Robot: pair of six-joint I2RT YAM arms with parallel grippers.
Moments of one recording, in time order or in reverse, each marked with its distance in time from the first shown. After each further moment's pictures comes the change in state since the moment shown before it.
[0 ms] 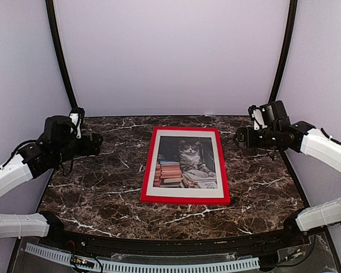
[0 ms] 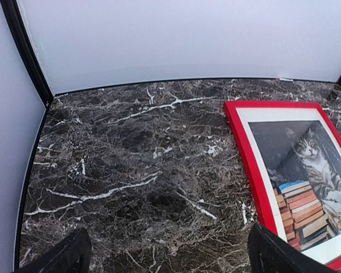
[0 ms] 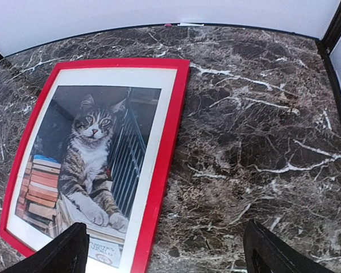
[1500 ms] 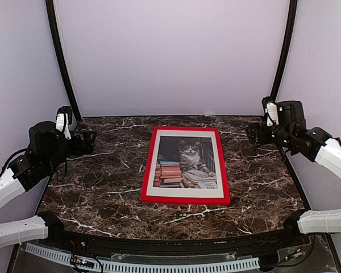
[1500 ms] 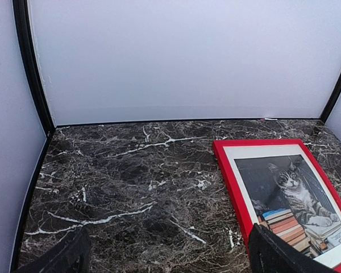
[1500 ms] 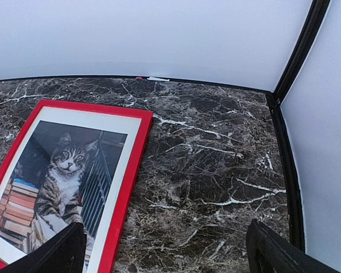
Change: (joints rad) left arm 0.016 -0.201 -0.108 0.137 0.010 0.034; right arm 0.000 -0.196 -0.041 0.047 0.185 -0.165
